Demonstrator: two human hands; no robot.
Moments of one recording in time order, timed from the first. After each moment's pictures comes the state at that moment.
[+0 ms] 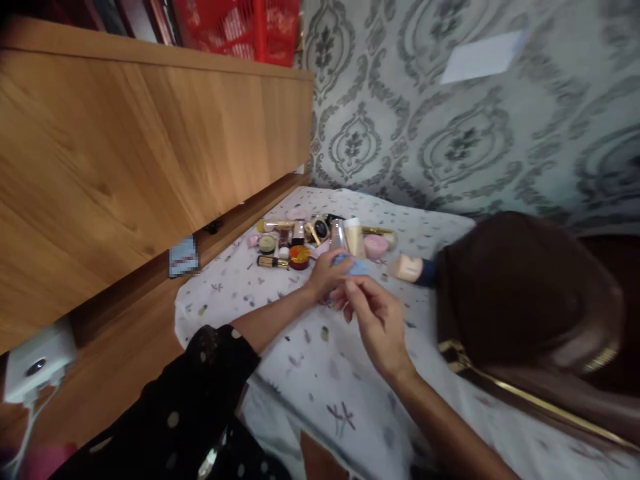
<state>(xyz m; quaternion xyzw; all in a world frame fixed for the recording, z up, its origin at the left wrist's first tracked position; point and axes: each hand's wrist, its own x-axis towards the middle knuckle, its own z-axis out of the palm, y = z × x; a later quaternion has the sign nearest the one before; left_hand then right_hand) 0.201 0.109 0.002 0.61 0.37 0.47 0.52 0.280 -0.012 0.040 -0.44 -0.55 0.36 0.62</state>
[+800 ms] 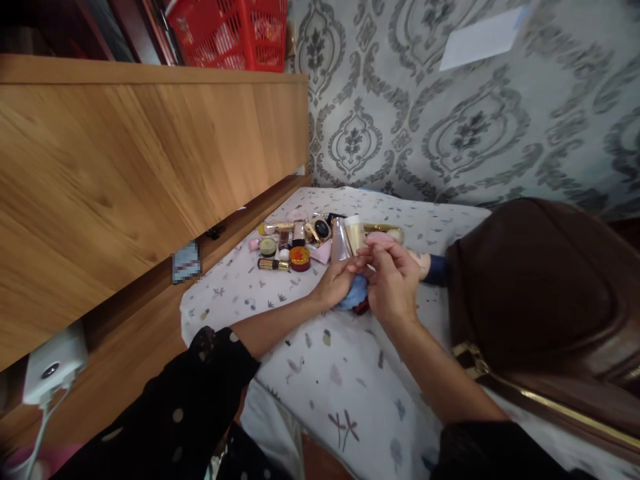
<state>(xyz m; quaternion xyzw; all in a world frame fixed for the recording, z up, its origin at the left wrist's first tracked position) 0.215 0.098 -0.008 0.67 0.27 0.48 0.49 0.311 0.064 0.024 -0.37 -0.42 0.37 0.75</state>
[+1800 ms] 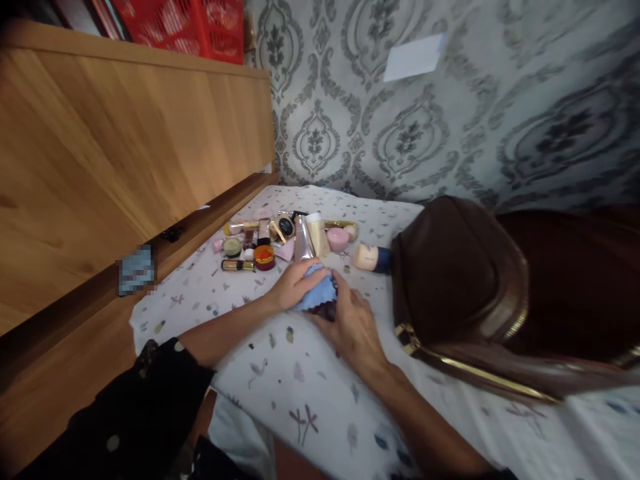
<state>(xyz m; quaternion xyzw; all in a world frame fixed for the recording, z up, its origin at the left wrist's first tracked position) 0.196 0.081 0.013 0.78 0.24 0.41 0.42 0.336 -0.009 -0.021 -0.66 -0.67 0.07 0.34</state>
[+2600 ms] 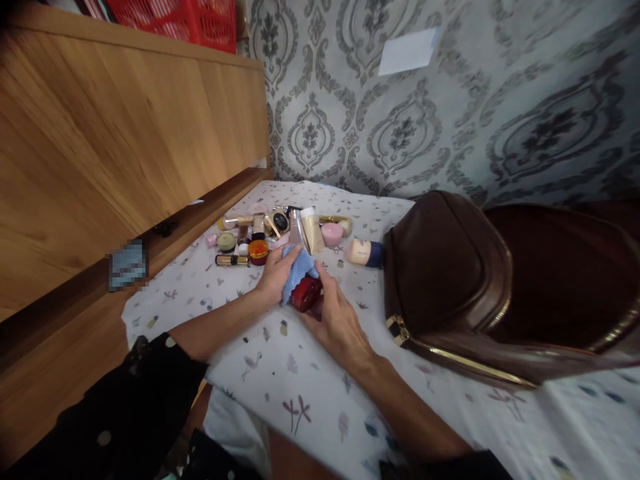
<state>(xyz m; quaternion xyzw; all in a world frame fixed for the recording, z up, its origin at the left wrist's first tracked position) 0.208 0.088 -0.001 0.45 0.36 0.54 0.62 0.325 -0.018 -0.015 -0.57 -0.69 0.17 0.42</state>
